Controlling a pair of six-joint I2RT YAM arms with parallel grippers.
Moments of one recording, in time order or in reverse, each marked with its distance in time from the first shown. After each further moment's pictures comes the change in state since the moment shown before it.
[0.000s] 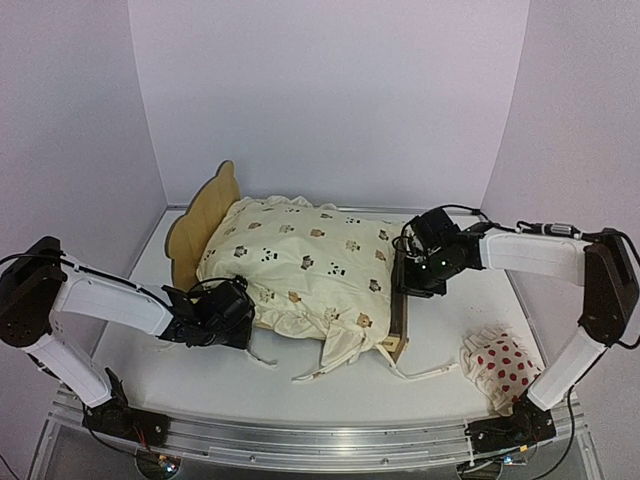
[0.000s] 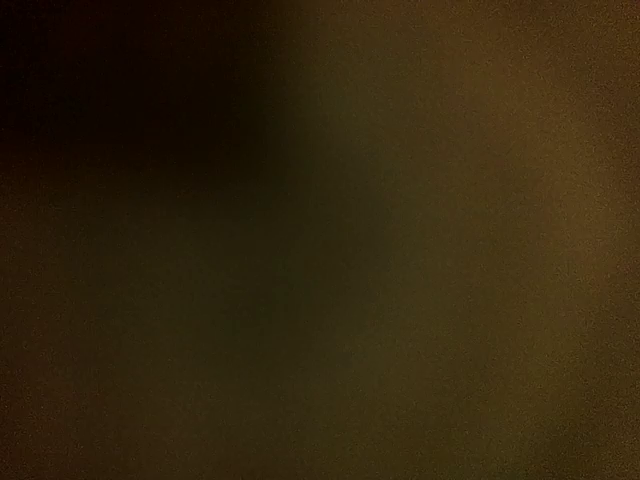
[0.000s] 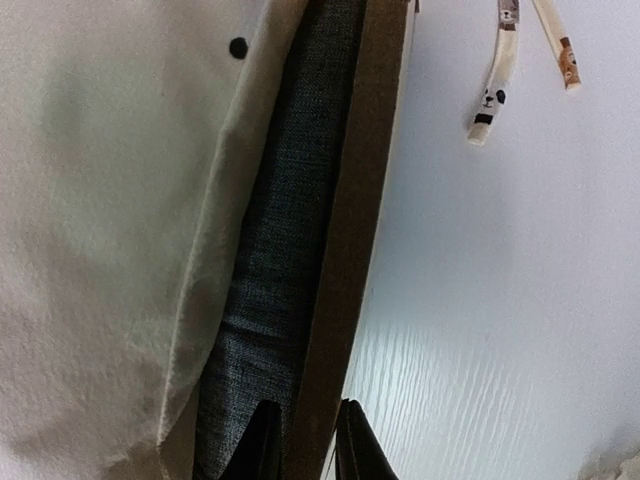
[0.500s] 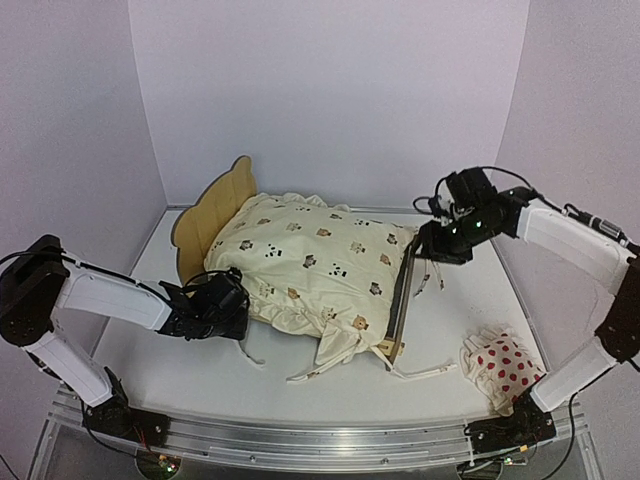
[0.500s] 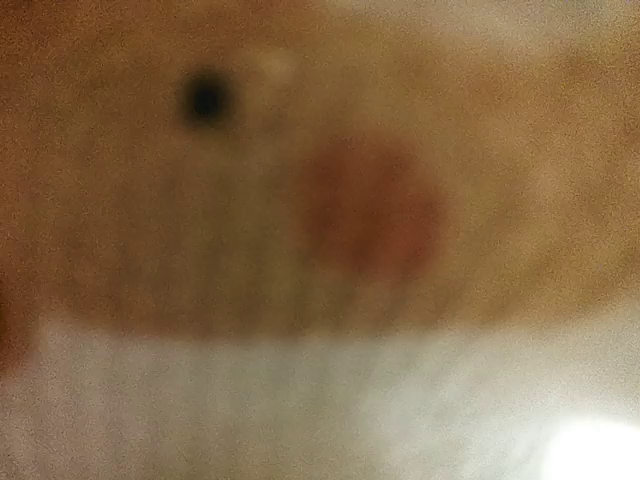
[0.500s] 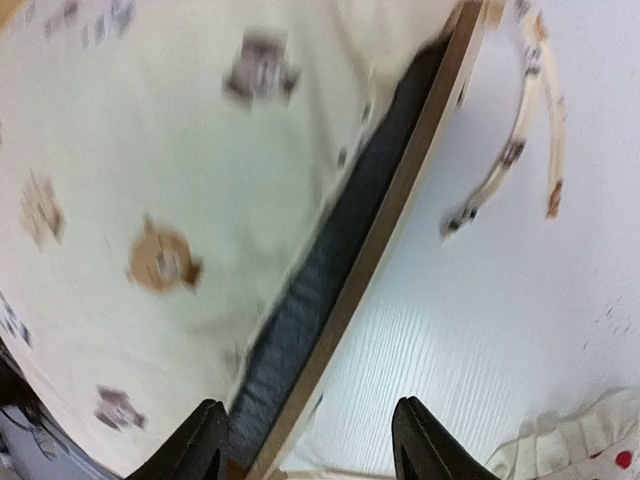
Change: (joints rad) left arm 0.075 0.013 -0.006 0.060 0.000 0.061; right arm -0.071 -0.206 0.076 -0.222 -0.077 -0.130
